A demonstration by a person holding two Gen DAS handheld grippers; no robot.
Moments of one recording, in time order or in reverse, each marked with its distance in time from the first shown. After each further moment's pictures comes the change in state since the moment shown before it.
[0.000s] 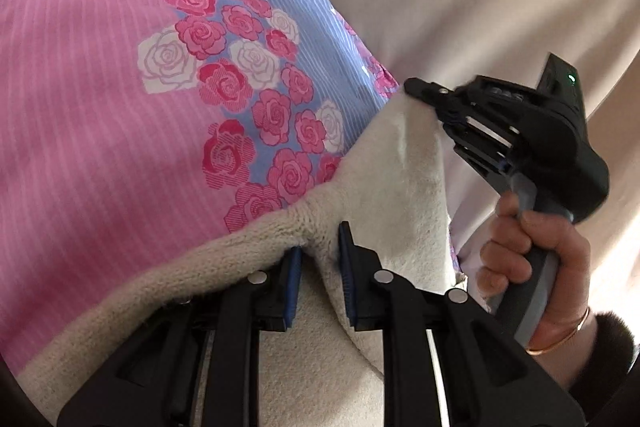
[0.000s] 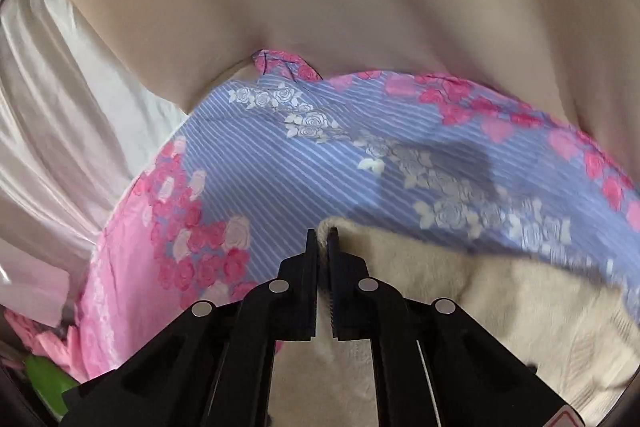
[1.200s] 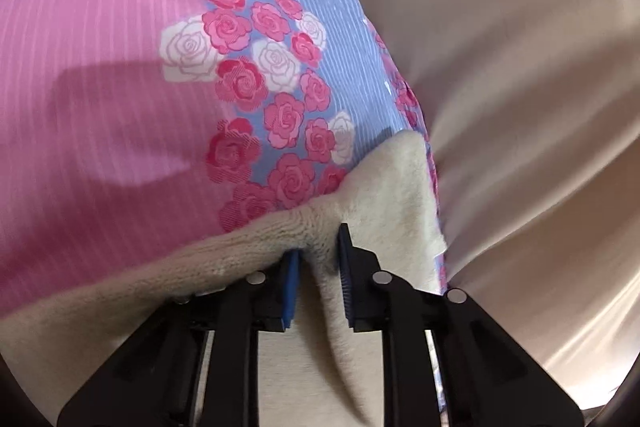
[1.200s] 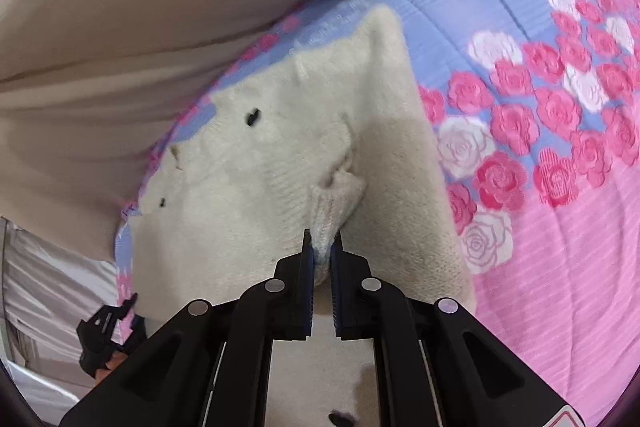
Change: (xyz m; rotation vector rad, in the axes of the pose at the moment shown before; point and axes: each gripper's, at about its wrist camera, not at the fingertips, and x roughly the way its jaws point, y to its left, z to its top) left arm 0.001 -0.002 0.006 -0.154 0.000 0.053; right arm -0.241 -0.220 -0.364 0.880 -0.393 -0.107
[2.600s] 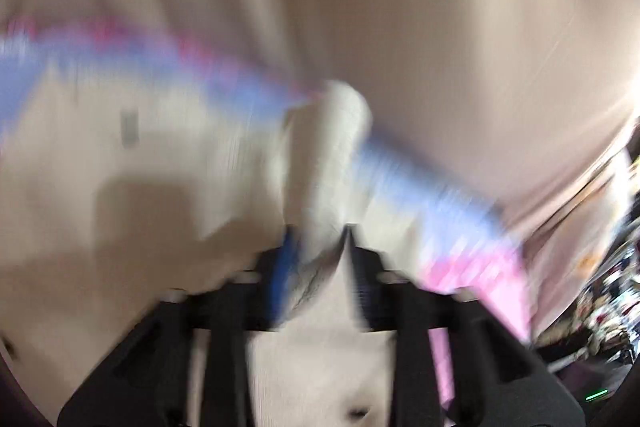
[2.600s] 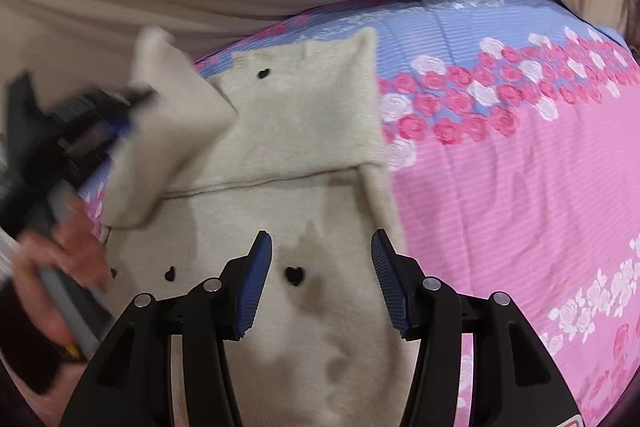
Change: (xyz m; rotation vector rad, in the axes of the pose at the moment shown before) left arm 0.027 -0.195 -0.213 0.847 0.346 -0.034; right arm -0.087 0.013 -0.072 -0.174 0.004 -0.236
